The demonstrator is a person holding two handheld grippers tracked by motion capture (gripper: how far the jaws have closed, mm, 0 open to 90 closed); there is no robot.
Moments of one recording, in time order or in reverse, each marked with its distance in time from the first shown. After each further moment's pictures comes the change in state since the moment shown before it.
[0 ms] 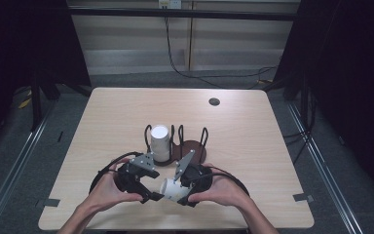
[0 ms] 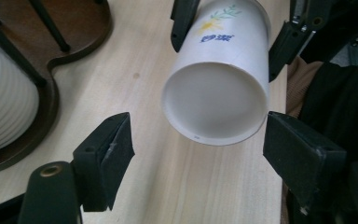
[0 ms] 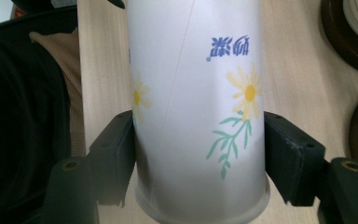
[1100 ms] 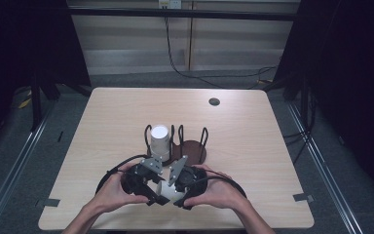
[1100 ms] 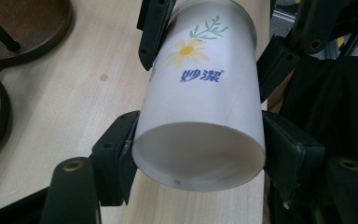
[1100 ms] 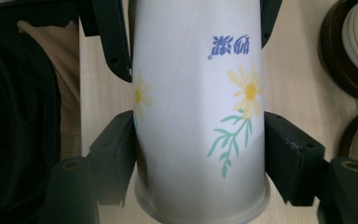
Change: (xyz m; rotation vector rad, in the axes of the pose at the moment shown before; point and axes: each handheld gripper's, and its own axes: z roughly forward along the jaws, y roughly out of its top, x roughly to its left) left arm -0.003 0.009 0.017 0.044 -0.080 -0.006; right arm 0.012 0.012 0.004 0.005 -0.051 -0.084
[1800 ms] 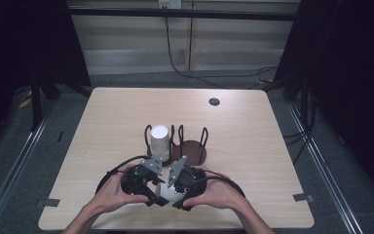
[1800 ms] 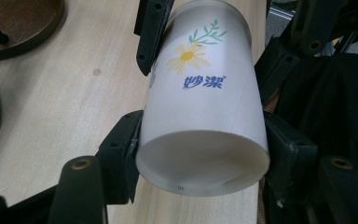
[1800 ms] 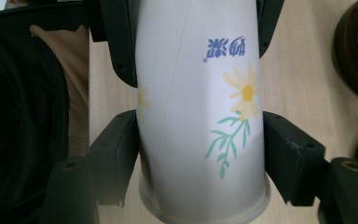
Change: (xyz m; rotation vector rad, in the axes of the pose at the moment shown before) left arm 0.000 -0.001 0.000 0.009 -0.022 -0.008; right arm 0.000 0.000 0.003 -0.017 0.038 0.002
